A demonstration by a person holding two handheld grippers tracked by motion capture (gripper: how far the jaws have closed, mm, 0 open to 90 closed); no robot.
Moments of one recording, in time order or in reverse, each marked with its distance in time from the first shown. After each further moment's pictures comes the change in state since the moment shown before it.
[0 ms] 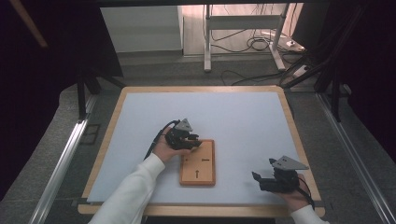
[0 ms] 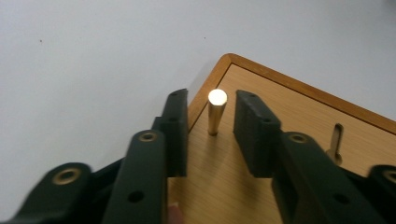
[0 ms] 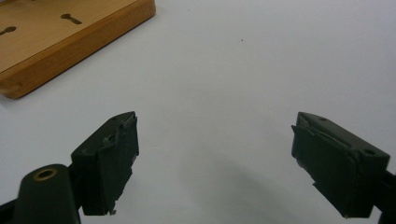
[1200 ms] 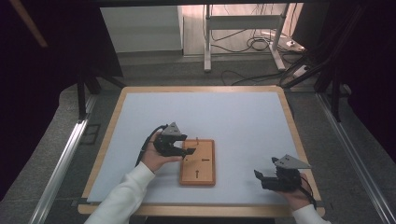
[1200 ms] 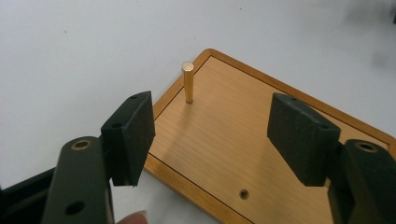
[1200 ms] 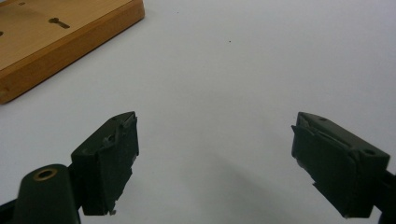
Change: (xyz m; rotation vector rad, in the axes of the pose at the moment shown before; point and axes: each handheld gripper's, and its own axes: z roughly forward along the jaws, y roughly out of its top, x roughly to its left) left arm -0.021 -0.014 -0.043 -0.037 0.032 -0.045; right arm -0.006 0.000 -0.002 -0.009 -0.021 0.016
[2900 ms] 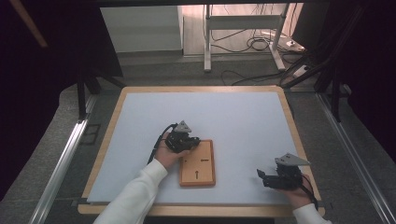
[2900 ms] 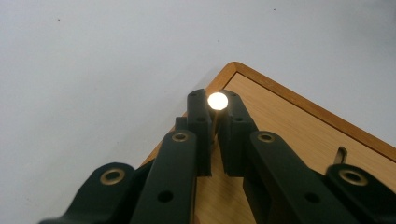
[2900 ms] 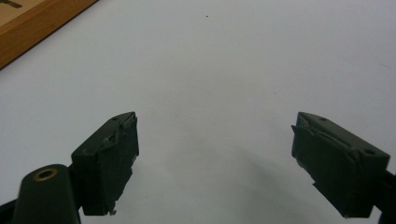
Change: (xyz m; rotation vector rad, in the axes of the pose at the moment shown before) left arm 0.009 0.004 0.045 -0.001 0.045 -0.081; right arm -0.008 -0.002 0.005 0.082 -0.051 0.046
